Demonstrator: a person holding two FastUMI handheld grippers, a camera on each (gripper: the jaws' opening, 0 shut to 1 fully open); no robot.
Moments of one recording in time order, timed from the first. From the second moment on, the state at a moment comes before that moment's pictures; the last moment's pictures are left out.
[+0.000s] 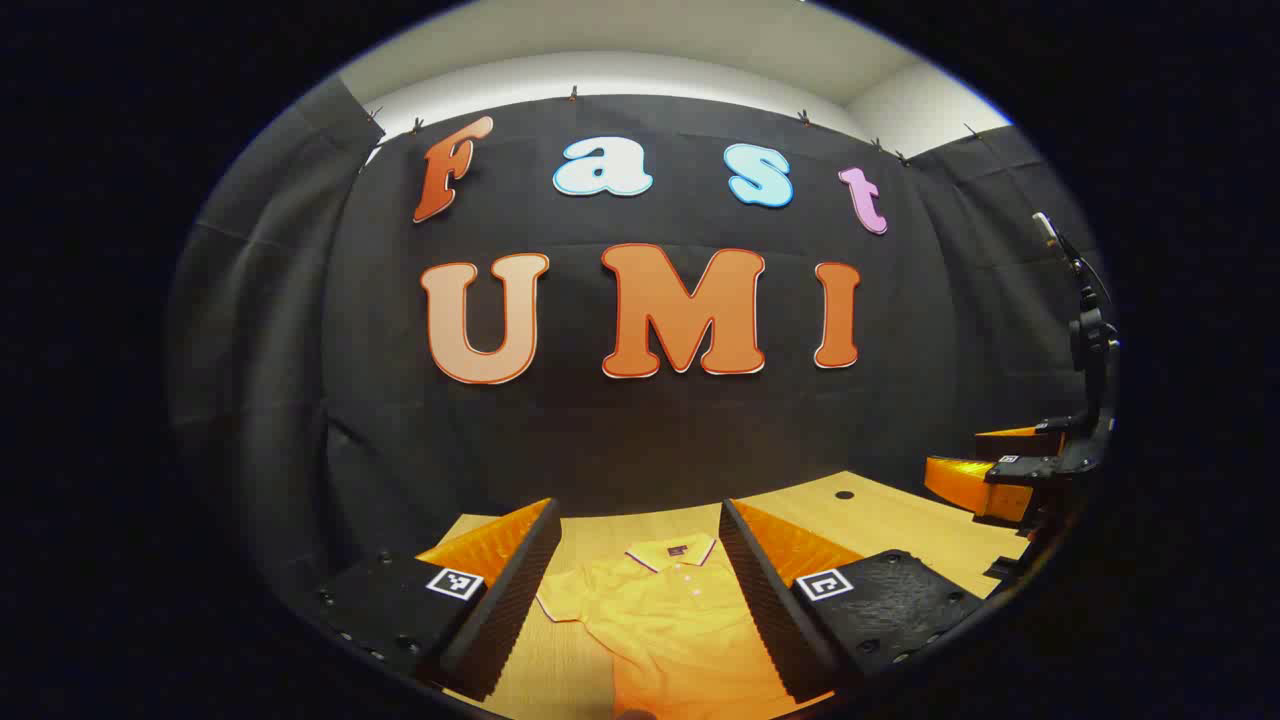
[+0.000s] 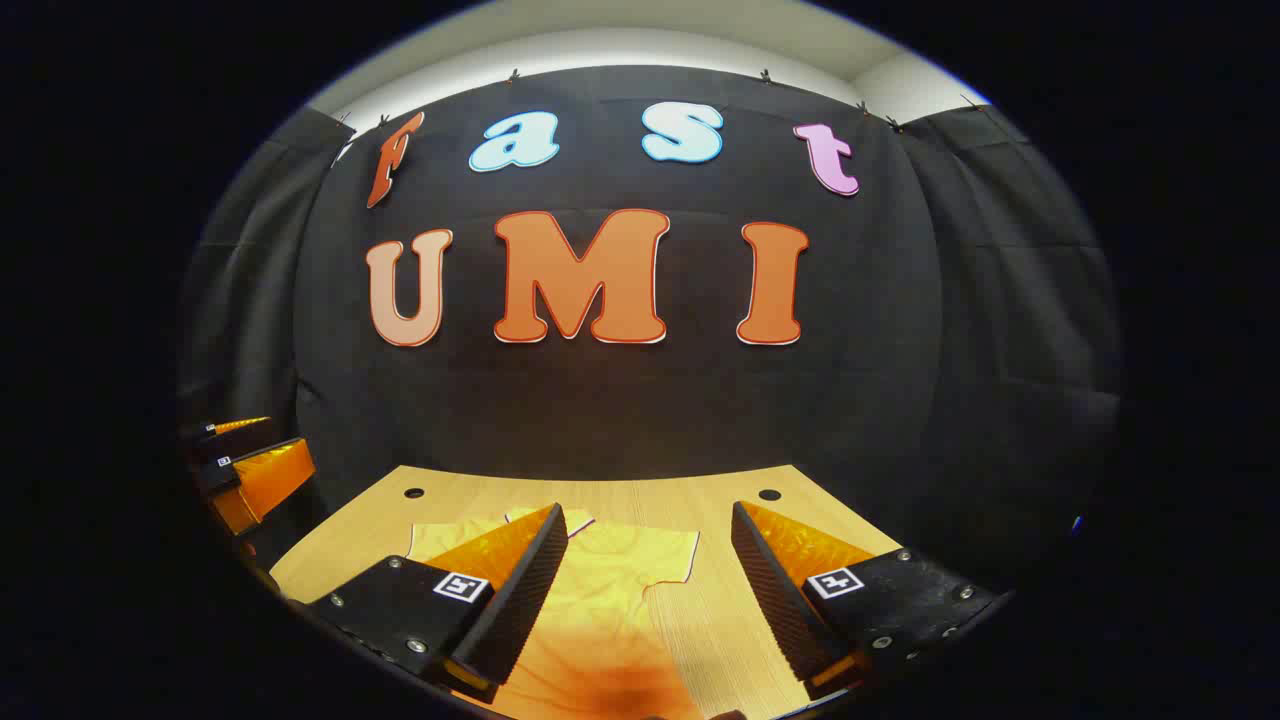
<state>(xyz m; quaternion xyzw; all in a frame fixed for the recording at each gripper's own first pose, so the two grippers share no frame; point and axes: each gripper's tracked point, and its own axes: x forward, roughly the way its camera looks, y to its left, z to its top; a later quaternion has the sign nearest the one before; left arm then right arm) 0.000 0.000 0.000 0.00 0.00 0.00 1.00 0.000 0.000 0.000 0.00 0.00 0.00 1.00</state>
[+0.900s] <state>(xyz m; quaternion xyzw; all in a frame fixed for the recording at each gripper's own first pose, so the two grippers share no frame) 0.033 0.012 0.007 0.01 -0.01 0.09 1.00 0.098 -0.008 -0.015 -0.02 0.03 0.04 1.00</state>
